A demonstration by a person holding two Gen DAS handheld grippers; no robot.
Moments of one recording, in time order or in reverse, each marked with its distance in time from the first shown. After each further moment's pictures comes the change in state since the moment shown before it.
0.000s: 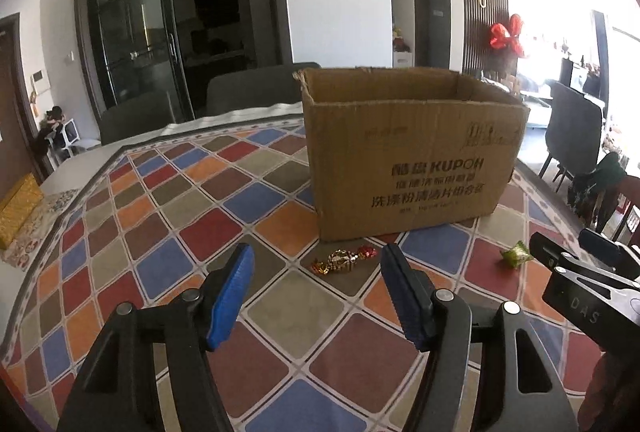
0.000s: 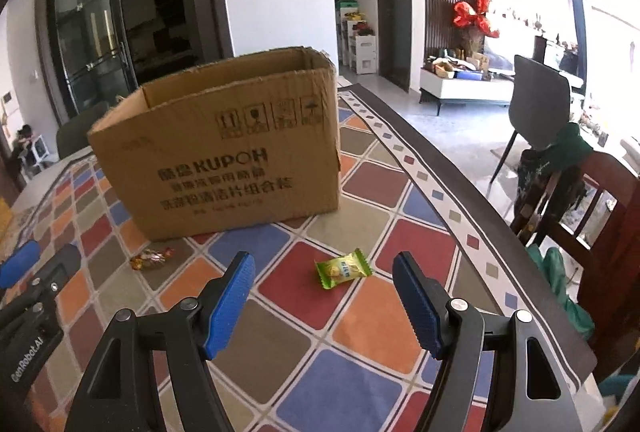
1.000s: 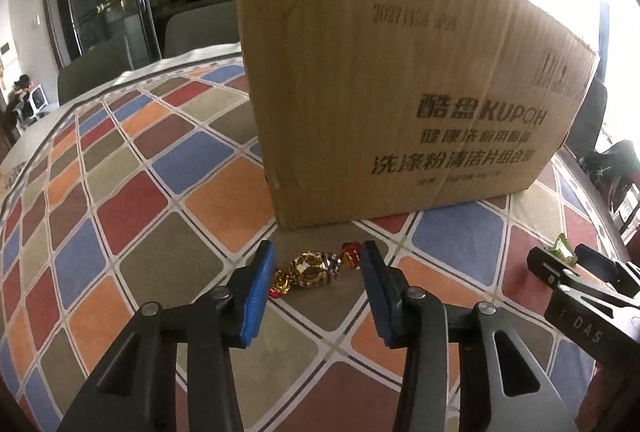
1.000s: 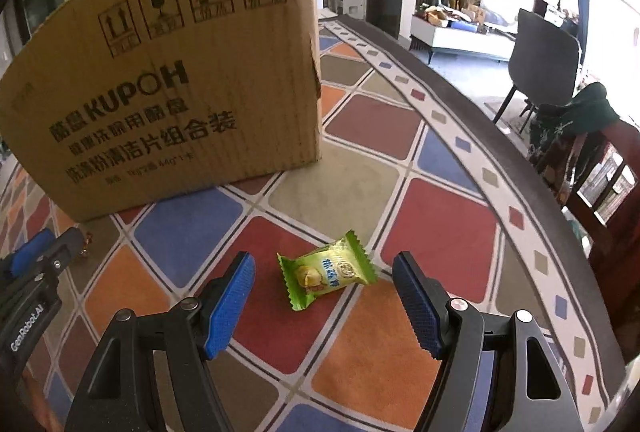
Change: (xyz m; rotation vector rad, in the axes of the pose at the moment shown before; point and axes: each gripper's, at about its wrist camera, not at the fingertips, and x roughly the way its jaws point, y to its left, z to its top) left arm 0.112 -0.012 -0.005 -0.021 0.205 -0.088; right arm 0.088 -0.008 -0.004 0.016 0.216 -0.042
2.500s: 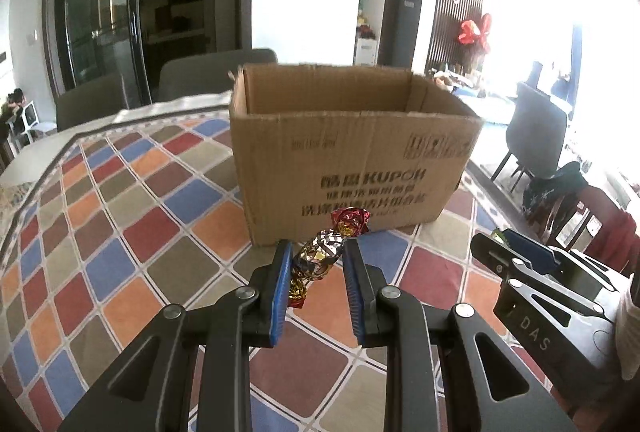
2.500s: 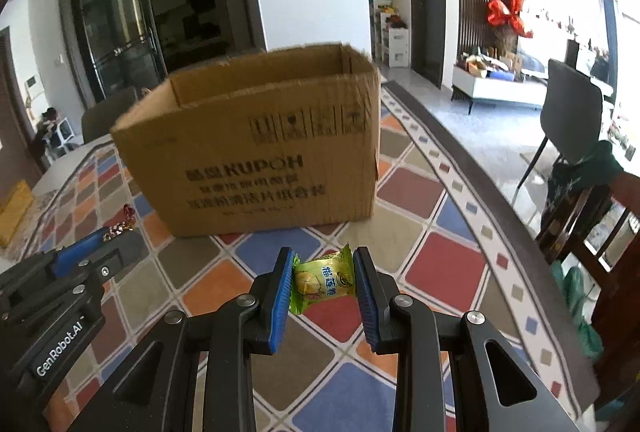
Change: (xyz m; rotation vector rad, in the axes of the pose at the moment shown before) left arm -0.118 -0.023 0.006 0.008 -0.148 -0.090; right arm -0.097 0.013 0.004 -0.081 -0.187 0.157
